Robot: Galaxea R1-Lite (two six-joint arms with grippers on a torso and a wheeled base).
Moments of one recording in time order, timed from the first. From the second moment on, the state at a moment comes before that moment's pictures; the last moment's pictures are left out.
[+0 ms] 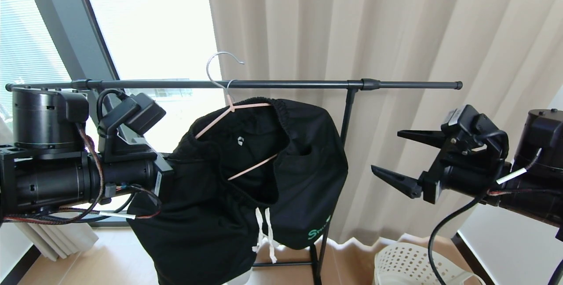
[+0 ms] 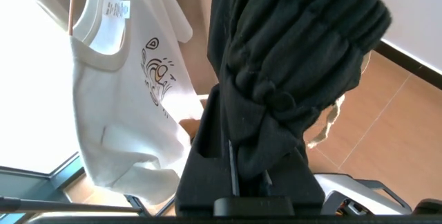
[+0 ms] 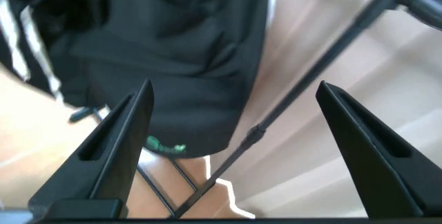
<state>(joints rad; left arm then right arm) -0.26 1.49 -0.77 -0.27 -0.42 0.26 0.30 1.56 -0.58 -0.76 0.37 -0.33</state>
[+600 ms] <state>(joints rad) -0.29 1.54 -0.80 -0.27 -0.38 0.18 0.38 1.63 -0.72 -0.76 0.20 -0.15</state>
